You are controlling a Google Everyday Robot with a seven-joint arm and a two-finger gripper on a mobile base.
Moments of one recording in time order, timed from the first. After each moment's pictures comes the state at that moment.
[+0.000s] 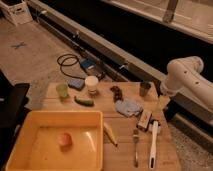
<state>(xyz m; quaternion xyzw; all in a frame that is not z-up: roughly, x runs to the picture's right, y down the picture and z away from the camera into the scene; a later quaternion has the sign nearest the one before) 0.315 0.055 0.773 -0.25 0.03 0.18 0.95</state>
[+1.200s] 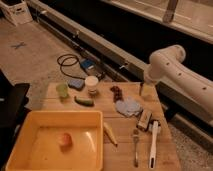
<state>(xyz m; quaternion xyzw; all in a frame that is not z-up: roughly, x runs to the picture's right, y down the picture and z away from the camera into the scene) 0.200 -0.030 0.775 -0.17 -0.03 0.10 0.98</state>
